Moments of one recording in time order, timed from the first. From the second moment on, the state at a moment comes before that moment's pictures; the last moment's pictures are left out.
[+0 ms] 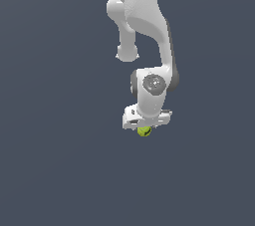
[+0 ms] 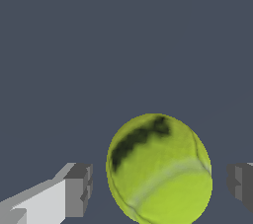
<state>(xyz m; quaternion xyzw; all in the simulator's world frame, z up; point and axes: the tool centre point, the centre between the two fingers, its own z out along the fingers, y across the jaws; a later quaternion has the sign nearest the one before) 0.034 0.078 0.054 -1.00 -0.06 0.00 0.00</state>
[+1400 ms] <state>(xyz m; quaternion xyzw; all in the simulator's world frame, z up) 0.029 0.083 0.071 -1.00 -0.06 0.00 0.00</state>
